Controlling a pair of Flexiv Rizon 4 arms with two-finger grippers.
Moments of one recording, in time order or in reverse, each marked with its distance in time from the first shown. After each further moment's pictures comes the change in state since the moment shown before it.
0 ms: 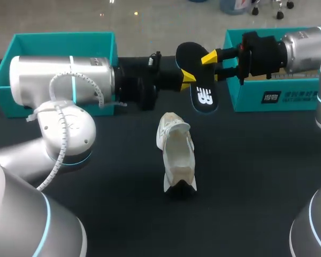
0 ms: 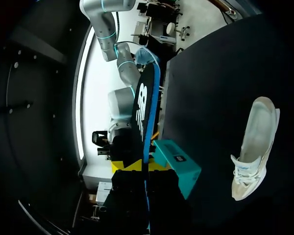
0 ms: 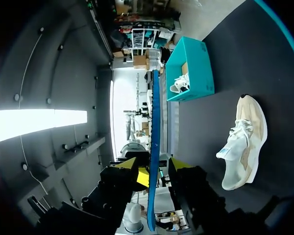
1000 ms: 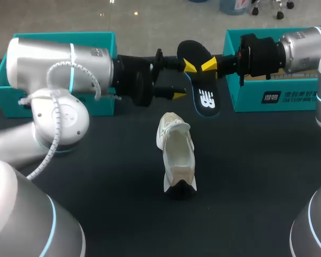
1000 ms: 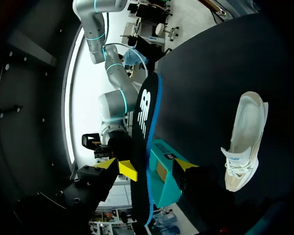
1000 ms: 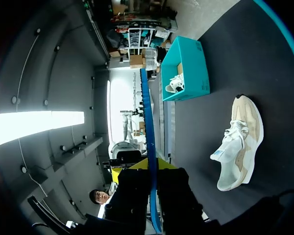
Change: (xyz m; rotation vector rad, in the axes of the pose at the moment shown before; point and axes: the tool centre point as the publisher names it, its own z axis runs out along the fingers) left arm 0.005 0.010 -0.010 0.013 0.124 0.039; right arm -0.014 0.007 0.000 0.010 -0.029 0.018
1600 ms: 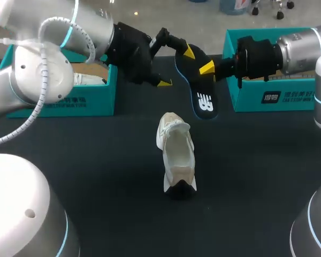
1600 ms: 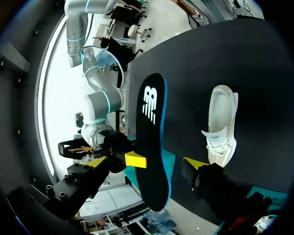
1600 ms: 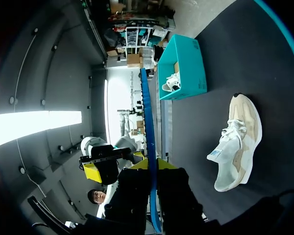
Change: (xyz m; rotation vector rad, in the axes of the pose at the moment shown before) left arm -0.020 0.011 -0.022 0.006 0.295 0.126; right arm -0.009 0.000 0.005 0.006 -0.020 0.005
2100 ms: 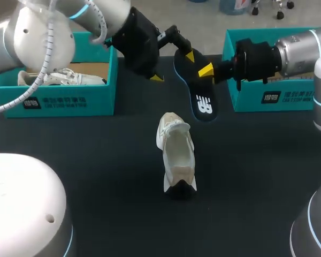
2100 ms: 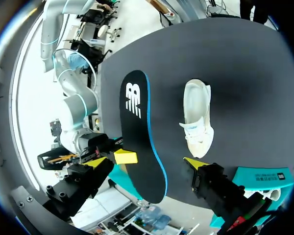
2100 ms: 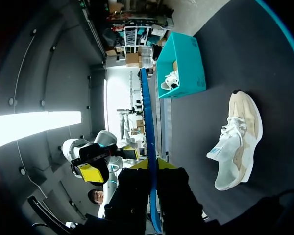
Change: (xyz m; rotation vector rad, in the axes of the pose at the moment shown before) left arm 0.002 0.003 -0.008 -0.006 0.256 0.091; right arm -0.003 -0.004 0.004 0.010 -0.001 0.012
